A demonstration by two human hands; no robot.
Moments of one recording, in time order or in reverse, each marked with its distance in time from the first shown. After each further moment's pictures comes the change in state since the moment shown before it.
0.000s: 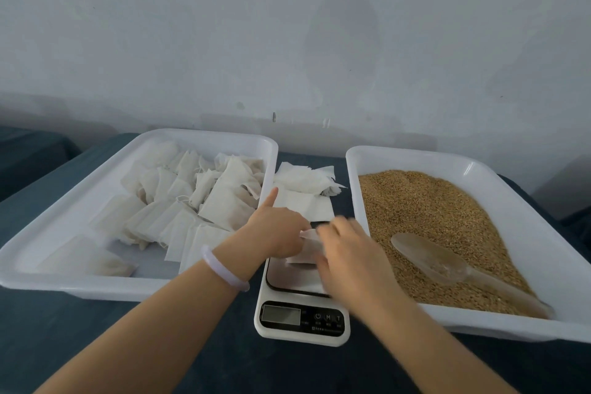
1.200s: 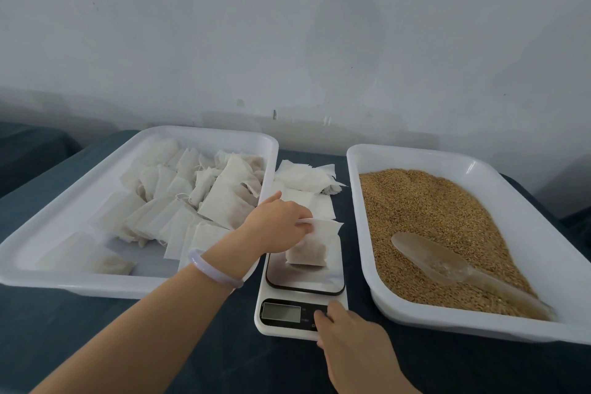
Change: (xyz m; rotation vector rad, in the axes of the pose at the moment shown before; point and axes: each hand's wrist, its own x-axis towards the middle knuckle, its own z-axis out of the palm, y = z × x) left_hand -0.006 -0.001 -0.004 -0.383 0.164 -0.023; right_hand -0.068 -0.014 0.043 -0.085 -0.333 0.024
